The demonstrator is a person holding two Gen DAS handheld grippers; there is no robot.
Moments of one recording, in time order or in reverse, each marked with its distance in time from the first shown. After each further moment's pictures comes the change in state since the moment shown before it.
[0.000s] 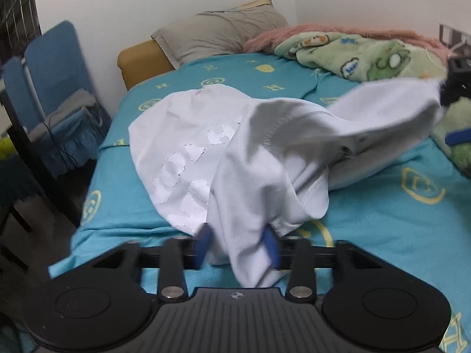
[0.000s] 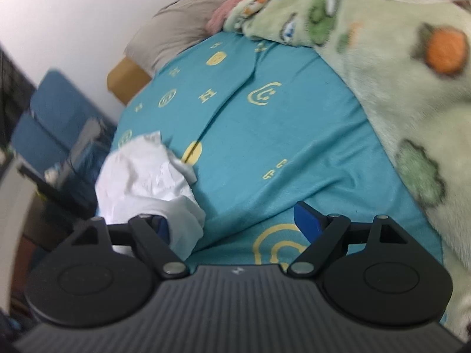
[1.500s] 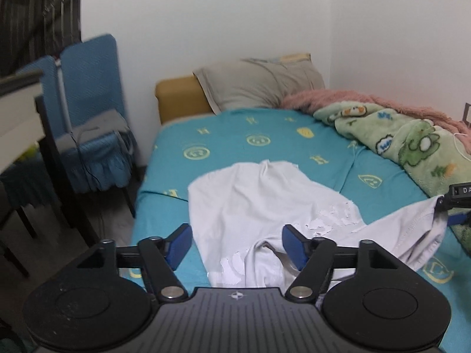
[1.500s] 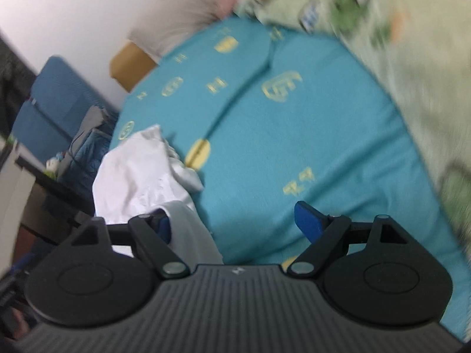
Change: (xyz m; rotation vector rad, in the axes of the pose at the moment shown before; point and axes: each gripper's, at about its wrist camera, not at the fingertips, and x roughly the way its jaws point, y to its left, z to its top) left arm -0.042 0.097 0.063 -0.122 -0.148 0.033; right arm 0.048 0.033 0.022 -0.175 0.005 0.010
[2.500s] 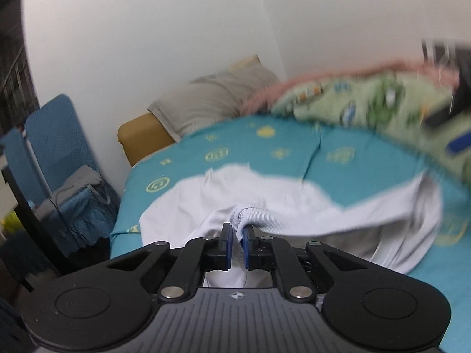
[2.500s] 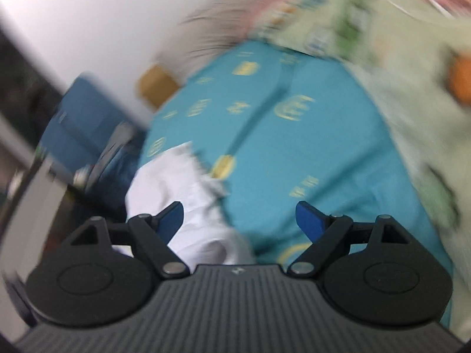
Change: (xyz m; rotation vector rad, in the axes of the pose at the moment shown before) left arm 0.035 -0.086 -0.030 0.267 -0.133 -0.054; right arm -0.051 0.006 -0.013 -0.066 -0.043 0.172
